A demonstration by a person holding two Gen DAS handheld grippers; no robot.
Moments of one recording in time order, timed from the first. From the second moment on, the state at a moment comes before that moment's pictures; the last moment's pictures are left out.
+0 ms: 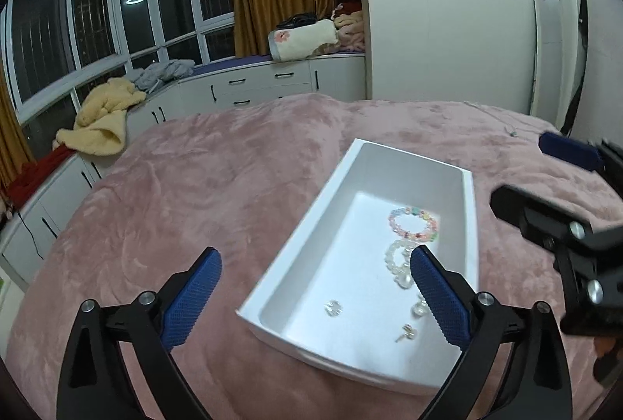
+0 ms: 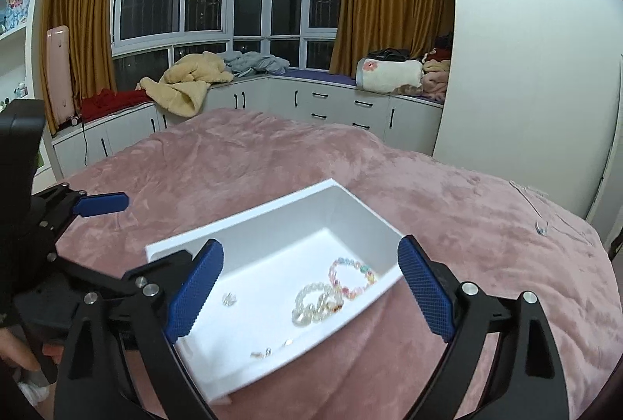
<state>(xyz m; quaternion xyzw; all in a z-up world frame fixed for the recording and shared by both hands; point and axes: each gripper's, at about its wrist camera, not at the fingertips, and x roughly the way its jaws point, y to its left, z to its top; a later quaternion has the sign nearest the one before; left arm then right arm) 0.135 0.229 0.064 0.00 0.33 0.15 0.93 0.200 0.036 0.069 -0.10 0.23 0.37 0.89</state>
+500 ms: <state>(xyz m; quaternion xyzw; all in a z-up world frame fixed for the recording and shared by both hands) 0.092 0.207 0.040 -0.02 0.32 0.16 0.93 0.146 0.007 0.013 -0.08 0.24 0.36 0.90</state>
